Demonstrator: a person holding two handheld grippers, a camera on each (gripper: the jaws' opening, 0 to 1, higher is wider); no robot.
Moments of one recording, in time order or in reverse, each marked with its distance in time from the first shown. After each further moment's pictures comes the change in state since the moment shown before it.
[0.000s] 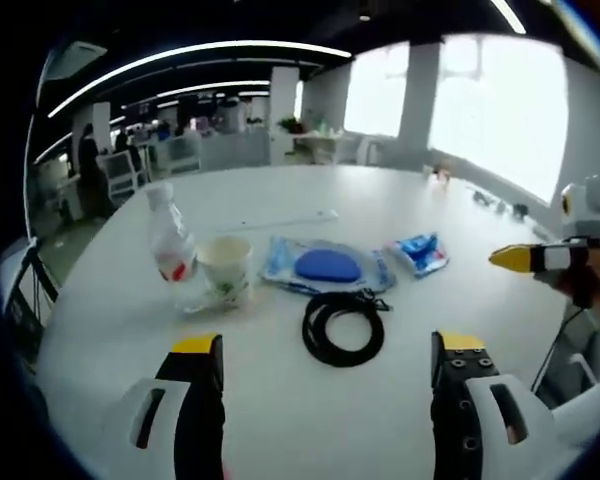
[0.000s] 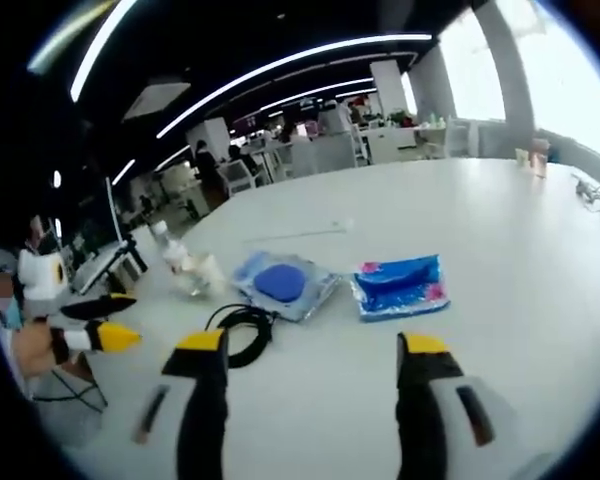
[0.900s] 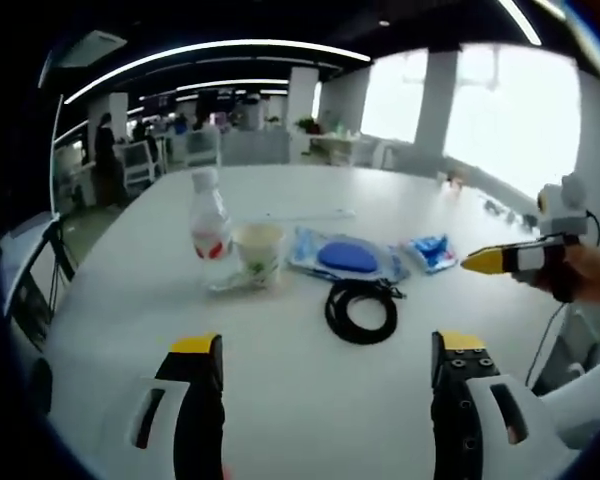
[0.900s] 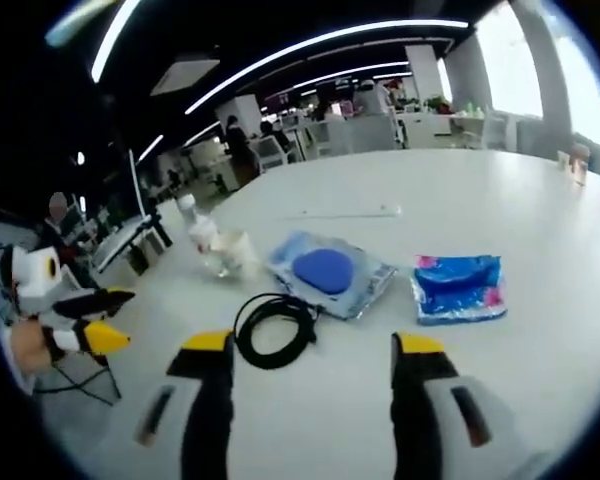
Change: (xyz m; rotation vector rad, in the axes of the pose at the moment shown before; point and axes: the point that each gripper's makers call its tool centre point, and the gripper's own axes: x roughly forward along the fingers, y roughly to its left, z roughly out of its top) left arm -0.043 0.026 -0.019 -0.059 0.000 0.059; right arm 0.045 0.050 -0.008 -0.077 0.103 0.141
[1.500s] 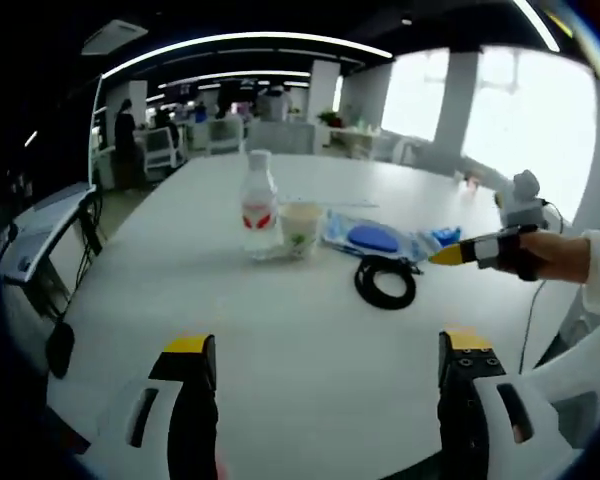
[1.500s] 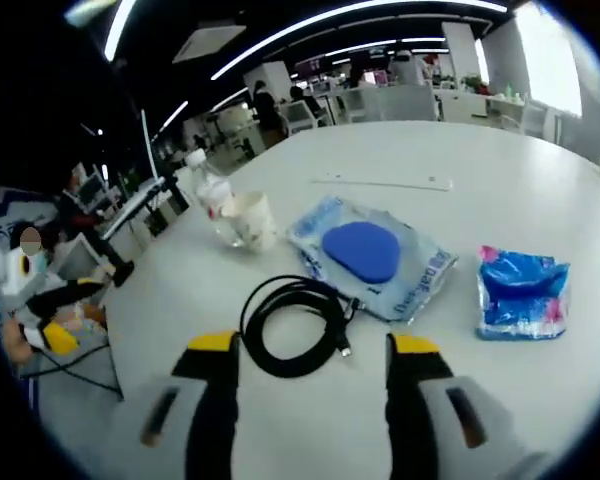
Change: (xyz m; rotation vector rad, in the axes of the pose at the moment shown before) left arm -0.051 0.037 -0.028 -0.058 0.031 0.079; right arm 0.066 0.019 -0.021 -0.056 0.170 0.110
